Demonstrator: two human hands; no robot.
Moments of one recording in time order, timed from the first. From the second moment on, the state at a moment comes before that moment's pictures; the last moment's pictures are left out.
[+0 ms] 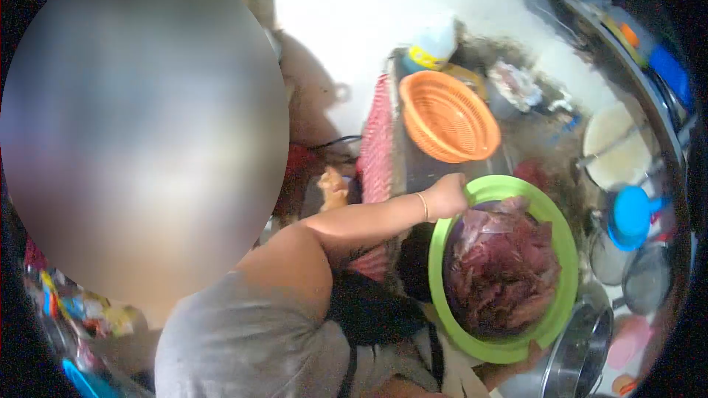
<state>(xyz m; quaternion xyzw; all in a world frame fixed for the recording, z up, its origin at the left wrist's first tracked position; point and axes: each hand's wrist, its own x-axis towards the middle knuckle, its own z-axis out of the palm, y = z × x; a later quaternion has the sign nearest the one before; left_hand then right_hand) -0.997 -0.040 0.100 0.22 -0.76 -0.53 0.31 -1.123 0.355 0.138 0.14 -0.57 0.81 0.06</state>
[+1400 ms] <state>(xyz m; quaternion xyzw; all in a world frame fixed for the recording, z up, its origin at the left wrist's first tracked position) -0.160 -0.027 -0.032 0.72 -0.28 -0.36 0.53 -0.569 -0.122 -0.095 0.22 -0.41 0.43 -0.77</state>
